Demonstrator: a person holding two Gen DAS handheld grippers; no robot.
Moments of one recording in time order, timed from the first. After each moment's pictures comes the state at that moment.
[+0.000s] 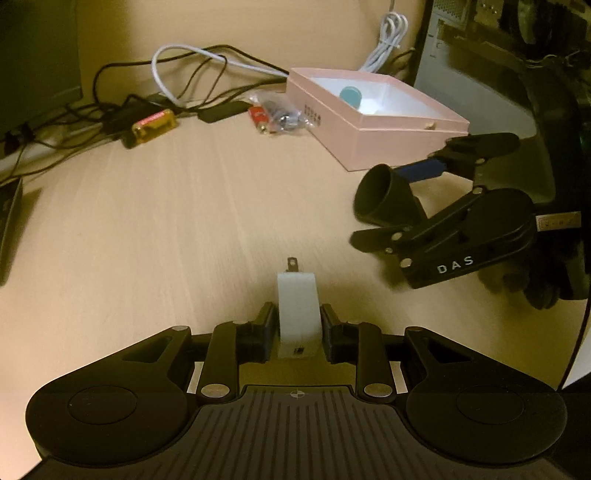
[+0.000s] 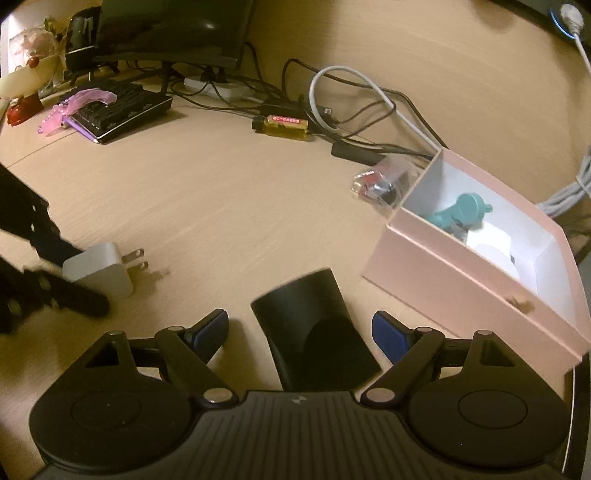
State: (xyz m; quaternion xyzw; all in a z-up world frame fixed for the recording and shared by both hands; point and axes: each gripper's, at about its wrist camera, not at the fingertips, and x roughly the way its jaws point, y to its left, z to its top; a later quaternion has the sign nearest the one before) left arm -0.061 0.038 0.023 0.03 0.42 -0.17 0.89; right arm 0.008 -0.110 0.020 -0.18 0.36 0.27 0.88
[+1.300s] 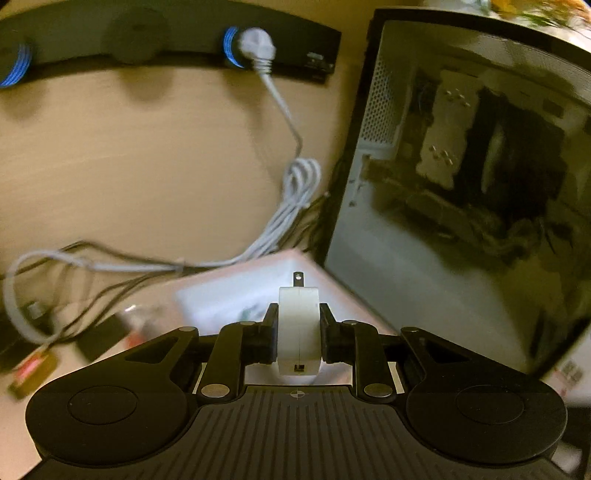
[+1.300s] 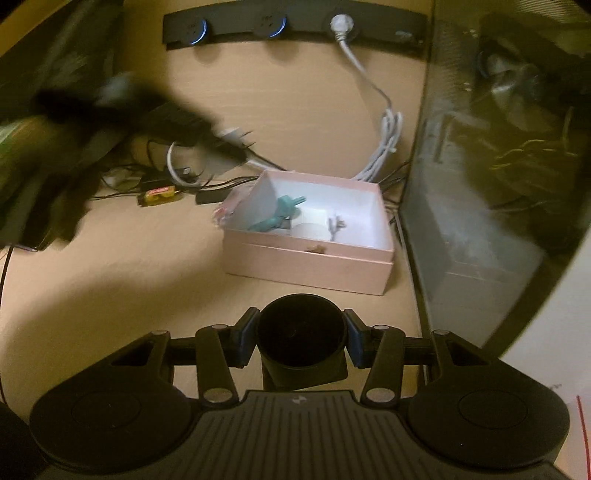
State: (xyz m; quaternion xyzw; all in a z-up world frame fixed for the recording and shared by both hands) left arm 0.108 -0.090 0.143 0.00 0.30 -0.31 0.90; right arm -0.088 -0.211 0.107 -0.05 0.33 0.07 0.94
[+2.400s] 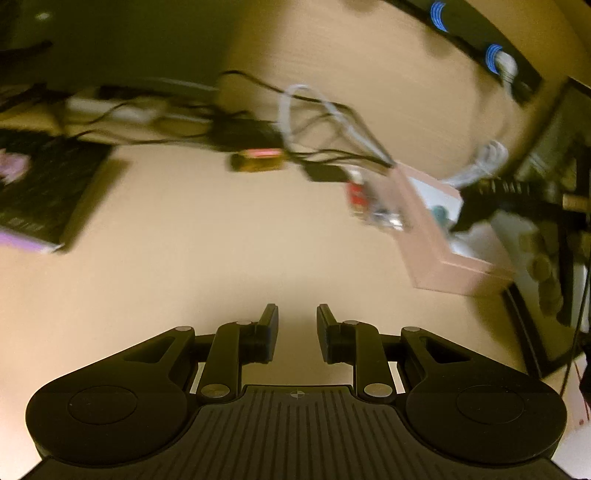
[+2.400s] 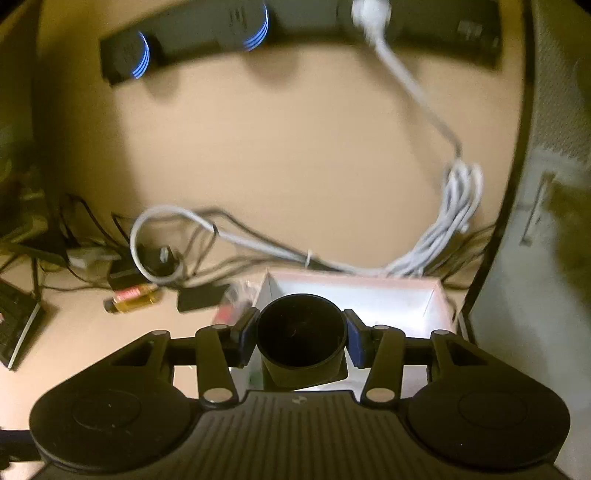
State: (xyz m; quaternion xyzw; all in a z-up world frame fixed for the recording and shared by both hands) left arm -0.034 0.121 0.056 -0.16 0.39 -0.06 0.91; right arm 0.132 -0.176 0.114 0.00 0.34 0.10 0.94
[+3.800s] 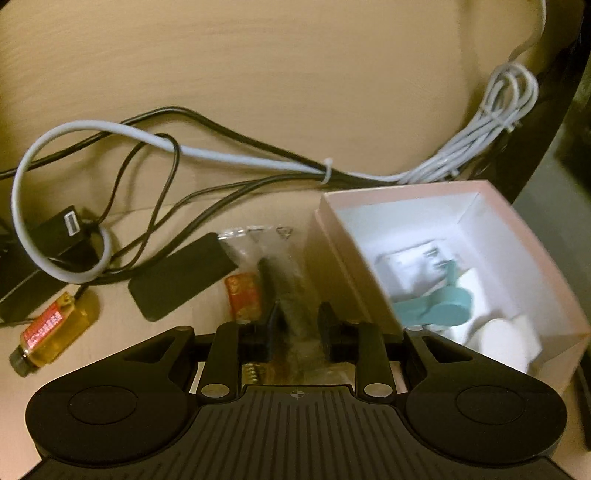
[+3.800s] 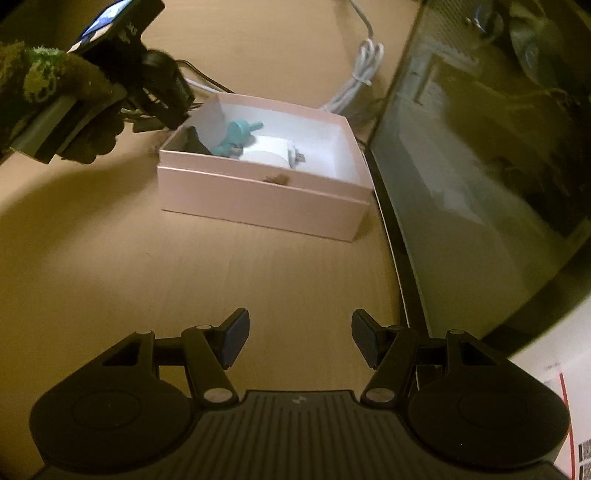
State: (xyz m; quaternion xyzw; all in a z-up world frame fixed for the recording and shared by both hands) left arm 0.222 -0.035 0.029 0.01 0.43 -0.15 0.89; right arm -0.047 -0.200 0.055 -0.10 0.42 -0.03 0.90
